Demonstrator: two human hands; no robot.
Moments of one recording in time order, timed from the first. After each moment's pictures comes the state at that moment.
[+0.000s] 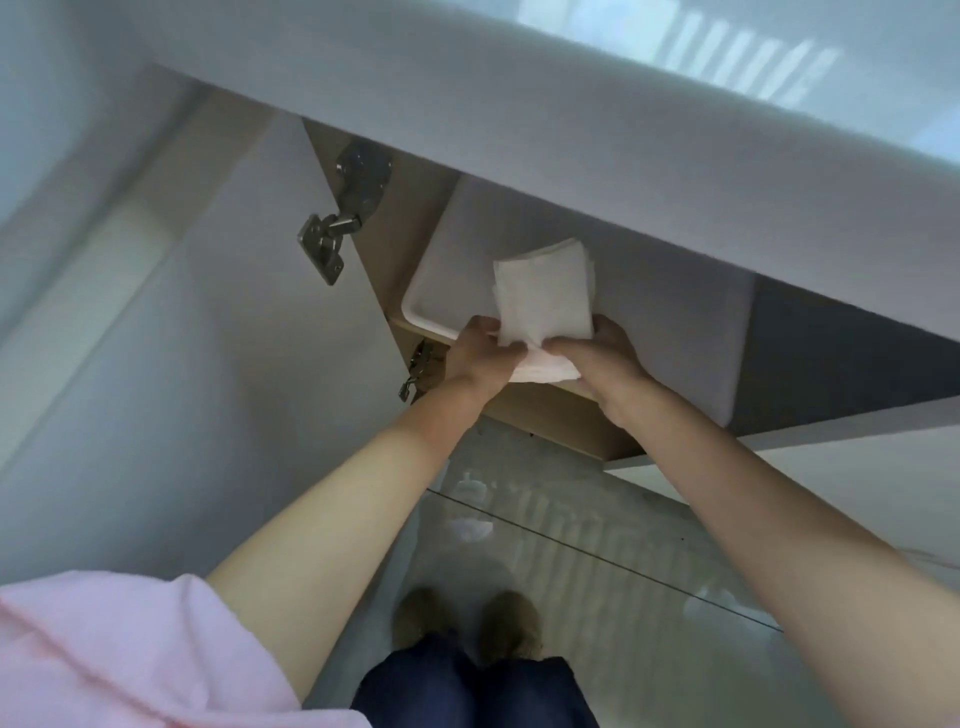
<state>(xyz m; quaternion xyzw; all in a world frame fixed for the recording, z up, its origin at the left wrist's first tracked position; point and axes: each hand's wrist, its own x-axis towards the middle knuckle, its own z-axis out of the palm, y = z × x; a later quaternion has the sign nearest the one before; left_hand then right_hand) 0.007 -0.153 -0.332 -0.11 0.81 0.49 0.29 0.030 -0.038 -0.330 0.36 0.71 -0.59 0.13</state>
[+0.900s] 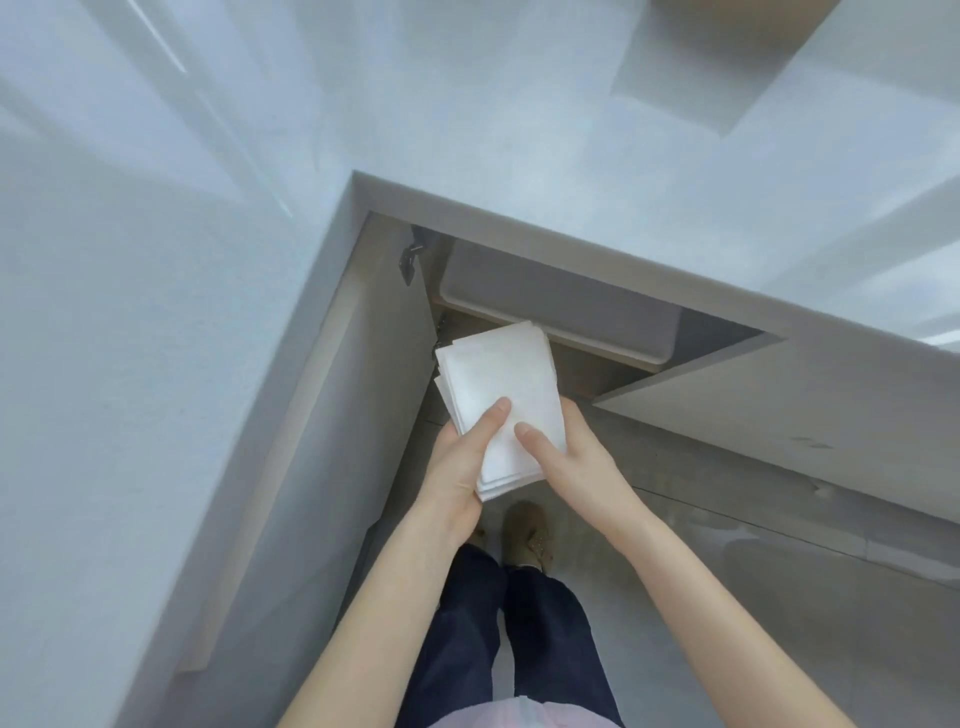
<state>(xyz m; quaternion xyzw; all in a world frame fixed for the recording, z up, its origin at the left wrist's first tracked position) 0.157 -0.248 -0.159 -0.30 0.49 0.73 0.37 0.188 -0.138 -0.133 0.29 0.74 -0.56 0.24</state>
